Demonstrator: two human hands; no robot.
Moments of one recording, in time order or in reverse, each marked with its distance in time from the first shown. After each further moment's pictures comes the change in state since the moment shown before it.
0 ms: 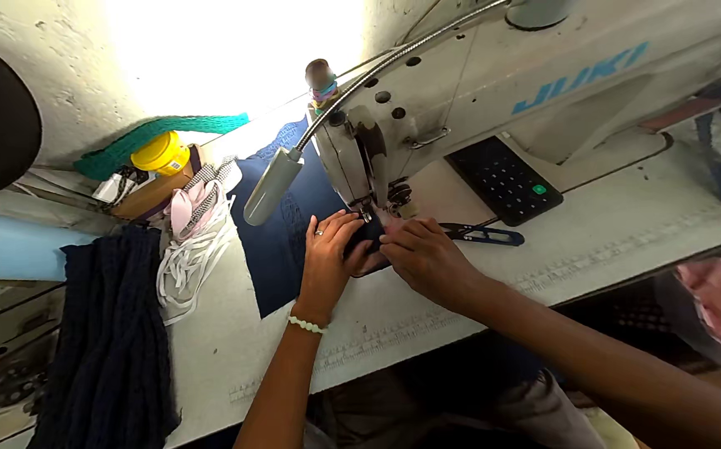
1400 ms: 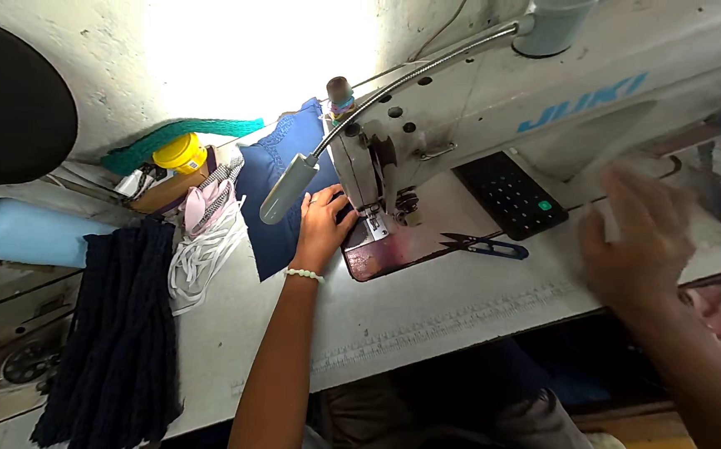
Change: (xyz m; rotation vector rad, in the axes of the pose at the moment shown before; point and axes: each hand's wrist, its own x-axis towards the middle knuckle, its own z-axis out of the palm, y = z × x) left_hand 0.052 -0.023 -0.015 0.065 -0.061 -0.128; right_hand -0.079 0.083 -0.108 -0.319 0.317 0.439
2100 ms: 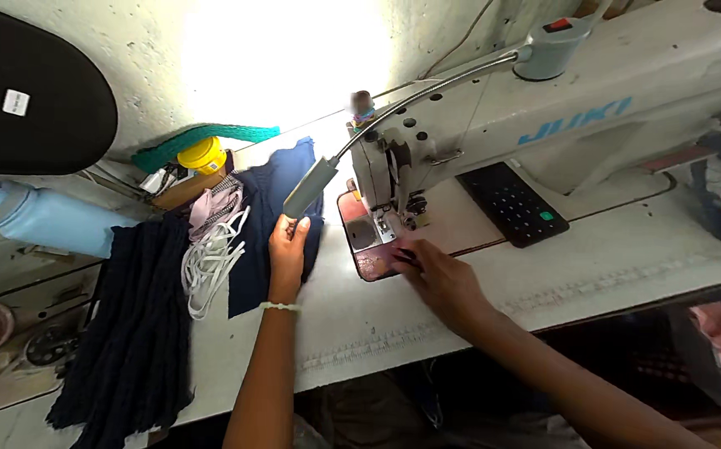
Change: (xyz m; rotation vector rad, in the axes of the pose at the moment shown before) left_hand -0.054 -0.033 -0.028 -0.619 0.389 -0.441; right_hand -0.005 -0.160 0.056 0.394 -0.347 -0.092
